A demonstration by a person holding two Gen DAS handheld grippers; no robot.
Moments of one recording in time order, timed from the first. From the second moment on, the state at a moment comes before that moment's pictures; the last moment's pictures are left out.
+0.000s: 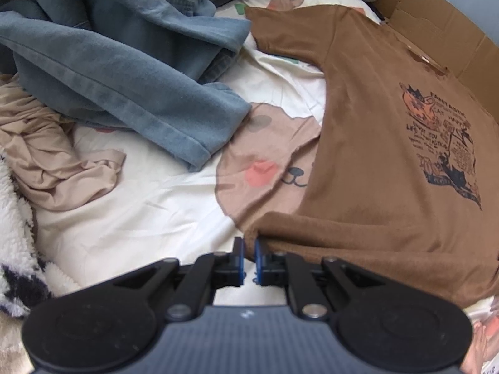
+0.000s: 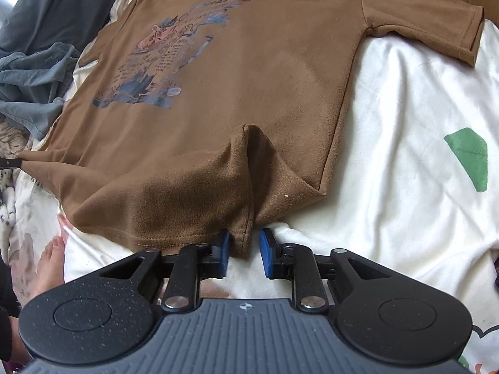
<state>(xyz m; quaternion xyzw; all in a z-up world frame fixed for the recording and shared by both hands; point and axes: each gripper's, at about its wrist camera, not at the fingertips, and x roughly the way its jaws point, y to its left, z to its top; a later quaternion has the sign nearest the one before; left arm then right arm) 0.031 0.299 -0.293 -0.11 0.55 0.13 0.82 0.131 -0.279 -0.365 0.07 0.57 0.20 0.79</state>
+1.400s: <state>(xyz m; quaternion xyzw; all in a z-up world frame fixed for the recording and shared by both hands) -0.021 0.297 -0.200 -0.16 0.52 0.08 0.83 0.008 -0.315 -0.215 0.12 0.60 0.11 0.79</state>
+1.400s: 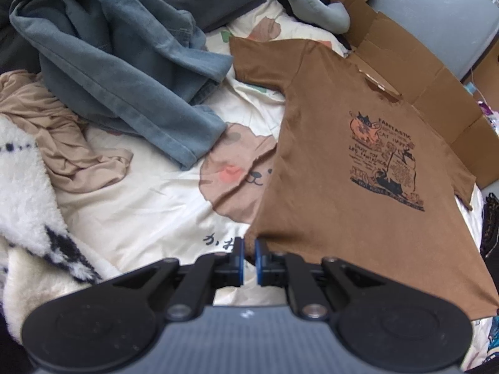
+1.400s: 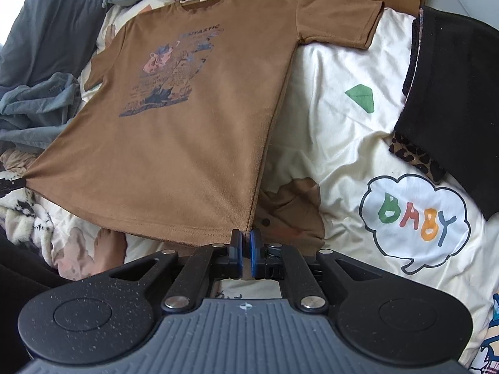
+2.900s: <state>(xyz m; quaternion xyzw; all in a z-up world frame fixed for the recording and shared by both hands) -0.027 0.301 -0.302 -0.16 0.63 0.12 0.75 -0.005 -0.322 -0.333 0.16 0.68 0.01 0.72</state>
